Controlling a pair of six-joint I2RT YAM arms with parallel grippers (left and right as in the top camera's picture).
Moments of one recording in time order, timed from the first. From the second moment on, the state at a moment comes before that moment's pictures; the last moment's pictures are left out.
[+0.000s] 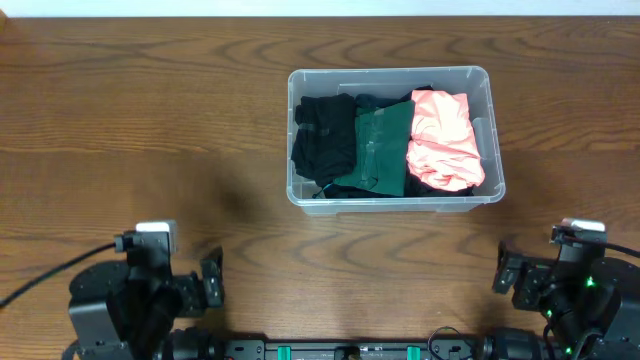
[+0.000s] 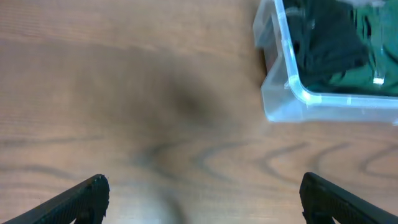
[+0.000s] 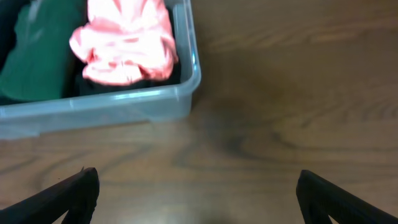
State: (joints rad) left arm 0.11 0.46 0.95 -1.25 0.19 -0.01; right arm -0.12 0.46 0.93 -1.21 -0.03 0.05
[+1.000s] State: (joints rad) left arm 0.11 0.46 0.95 -1.29 0.19 -0.01; right arm -0.04 0.08 0.29 -0.22 -0.13 -0.04
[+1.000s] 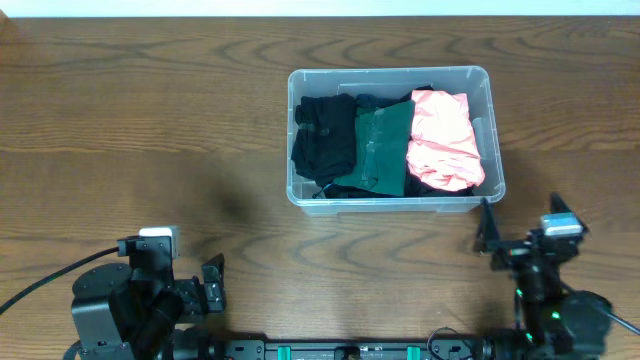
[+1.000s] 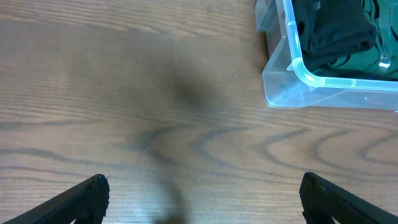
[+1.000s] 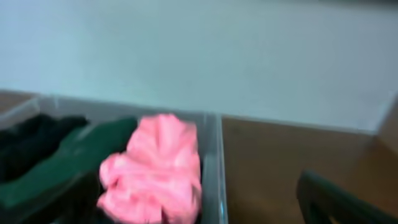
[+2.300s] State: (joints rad) left arm 0.03 0.37 0.87 -1.23 0.18 -0.01; right arm -0.03 0.03 0.01 -0.06 -0.14 -0.05
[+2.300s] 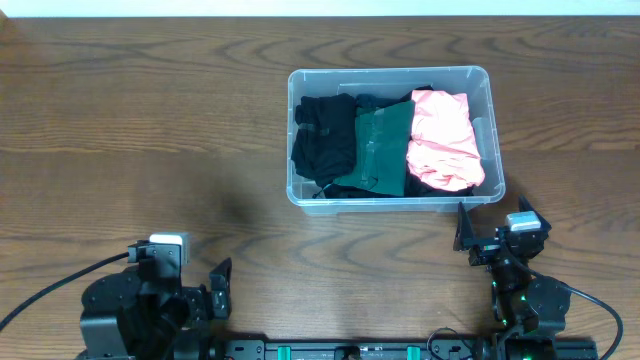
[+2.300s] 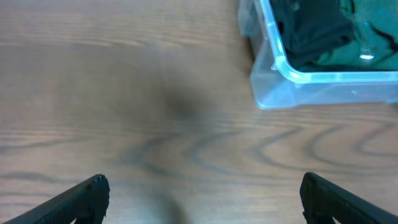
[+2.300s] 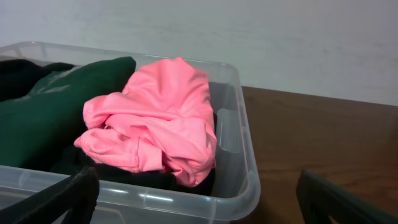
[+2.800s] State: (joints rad) left arm 0.03 0.02 0.11 -0.14 0.16 0.01; right arm -0.03 0.03 0.01 -0.06 -0.14 -0.05
